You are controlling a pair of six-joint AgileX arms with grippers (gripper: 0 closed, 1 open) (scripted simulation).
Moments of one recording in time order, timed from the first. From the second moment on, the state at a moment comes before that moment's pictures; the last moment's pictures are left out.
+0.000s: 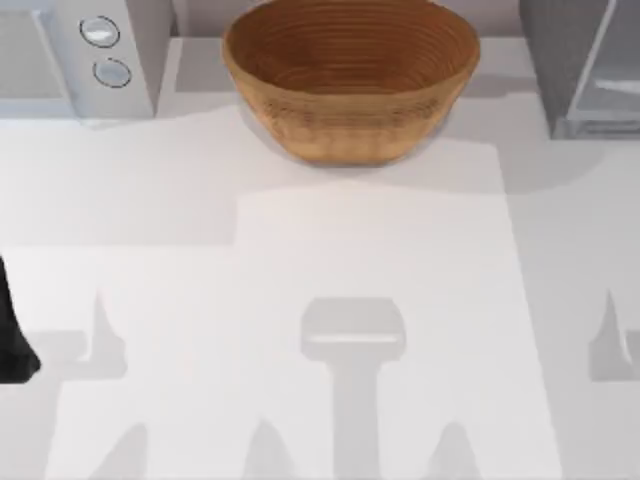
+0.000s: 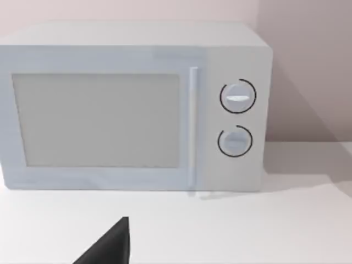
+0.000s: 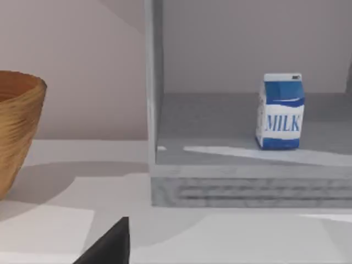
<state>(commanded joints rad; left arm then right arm) 0.00 0.00 0.00 0.00 0.00 0.00 0.00 0.00 0.00 0.00 0.00 0.00</state>
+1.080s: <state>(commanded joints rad) 0.00 0.00 0.00 0.00 0.00 0.00 -0.35 1.14 0.12 1.04 -0.33 0.01</state>
